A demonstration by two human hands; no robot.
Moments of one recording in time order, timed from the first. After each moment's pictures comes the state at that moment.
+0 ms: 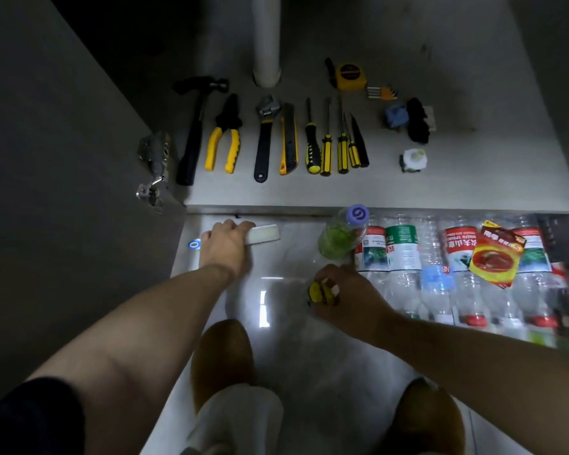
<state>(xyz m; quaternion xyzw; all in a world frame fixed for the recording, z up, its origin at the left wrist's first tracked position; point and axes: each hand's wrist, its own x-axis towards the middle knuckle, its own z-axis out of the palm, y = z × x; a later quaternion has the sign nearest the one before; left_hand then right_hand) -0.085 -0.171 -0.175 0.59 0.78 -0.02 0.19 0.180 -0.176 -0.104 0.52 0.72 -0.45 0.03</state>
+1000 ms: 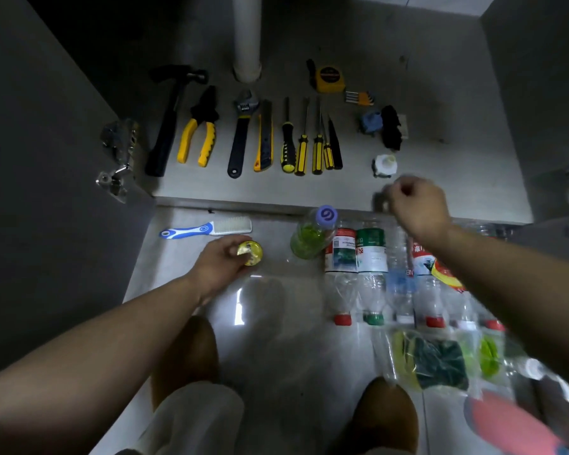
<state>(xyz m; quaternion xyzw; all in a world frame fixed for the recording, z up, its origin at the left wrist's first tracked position) -0.029 -0.190 -0.157 0.24 0.71 0.35 0.56 0.258 -0.021 -0.067 0.67 0.67 -0.29 -0.14</state>
